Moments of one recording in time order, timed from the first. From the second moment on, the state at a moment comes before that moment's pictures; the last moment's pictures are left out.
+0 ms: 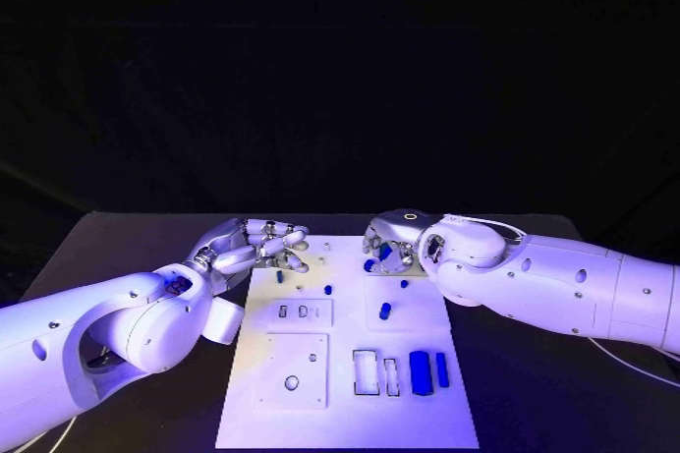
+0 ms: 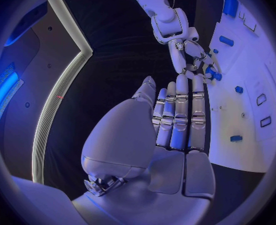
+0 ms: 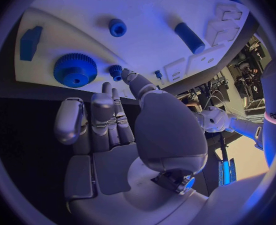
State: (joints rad) left arm 1.20 -1.00 -0.01 1.78 -0.12 -0.29 0.27; left_hand 1.49 0.01 0.02 0.17 0.05 0.97 0.19 0.17 0.10 1.12 0.13 0.19 0.09 1.10 0.07 0.52 0.37 0.18 0.95 0.20 0.46 0.20; right arm 1.34 -0.65 -0.16 1.38 -1.62 -0.23 -0.18; right_hand 1.25 -0.15 0.29 -0.09 0.32 1.02 0.13 0.11 0.22 1.01 0.07 0.35 0.27 1.47 -0.02 0.99 0.90 0.11 1.32 0.09 1.34 1.11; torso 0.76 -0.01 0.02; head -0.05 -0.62
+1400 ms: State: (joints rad) left arm 1.20 -1.00 -0.01 1.78 -0.12 -0.28 0.26; left_hand 1.49 0.01 0.03 0.18 0.05 0.97 0.19 0.17 0.10 1.12 0.13 0.19 0.09 1.10 0.07 0.52 0.37 0.18 0.94 0.21 0.46 0.20; right arm 1.33 -0.63 -0.16 1.37 -1.62 -0.23 -0.19; right_hand 1.27 -0.12 0.31 -0.07 0.29 1.02 0.14 0.11 0.24 1.00 0.08 0.37 0.27 1.46 -0.02 1.03 0.91 0.11 1.33 0.10 1.34 1.13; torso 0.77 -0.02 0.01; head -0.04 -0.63
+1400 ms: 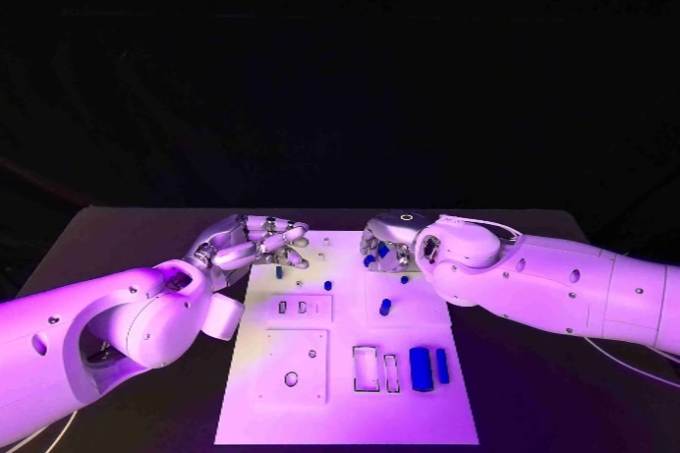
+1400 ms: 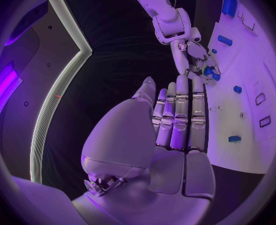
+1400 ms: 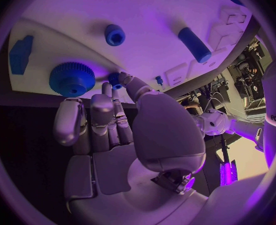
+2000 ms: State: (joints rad) left arm 1.21 -1.00 -0.01 1.78 -0.12 -0.28 0.26; left_hand 1.49 0.01 0.03 0.18 0.05 0.97 0.19 0.16 0.10 1.12 0.13 0.19 0.09 1.09 0.07 0.52 0.37 0.18 0.93 0.21 0.46 0.20; right arm 1.33 -0.63 -0.16 1.36 -1.61 -0.22 -0.19; right_hand 1.27 -0.06 0.41 -0.02 0.22 1.08 0.12 0.11 0.26 1.03 0.06 0.38 0.26 1.46 -0.02 1.05 0.92 0.09 1.34 0.09 1.35 1.16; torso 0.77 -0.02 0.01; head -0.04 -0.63
